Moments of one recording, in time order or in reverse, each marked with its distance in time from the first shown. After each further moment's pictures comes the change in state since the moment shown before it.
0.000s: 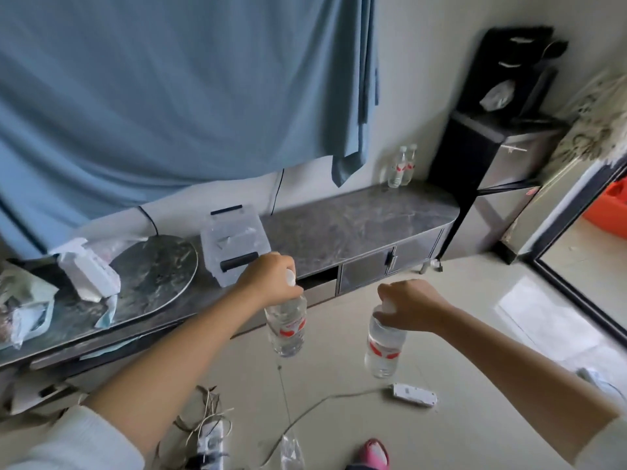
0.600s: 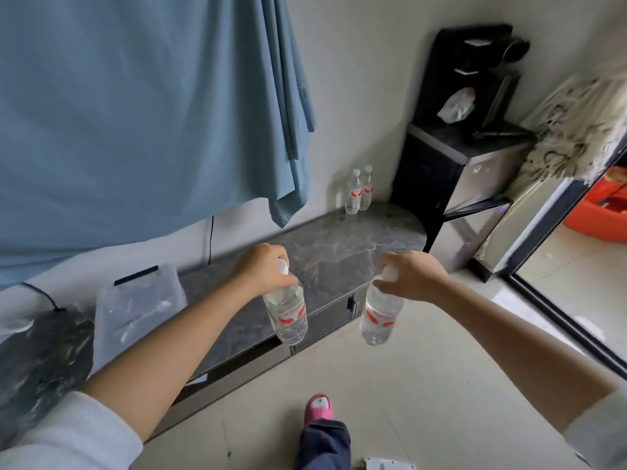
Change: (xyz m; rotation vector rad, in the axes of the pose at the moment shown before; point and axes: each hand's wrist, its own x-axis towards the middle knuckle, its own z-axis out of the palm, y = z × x) left_hand 0.306 0.138 0.004 -0.015 0.014 0.030; right_hand 0.191 0.261 -0.057 0.178 0.110 0.200
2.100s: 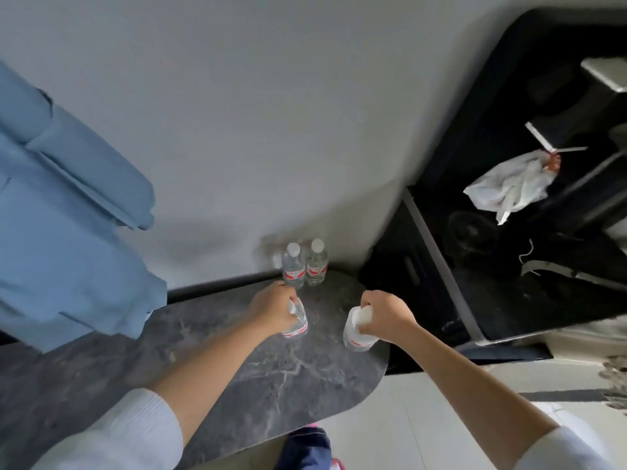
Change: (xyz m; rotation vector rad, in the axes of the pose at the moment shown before) left_hand 0.588 0.191 0.172 -0.060 -0.238 -0.247; right_hand 0.522 0.385 0.022 0.195 -0.443 0.065
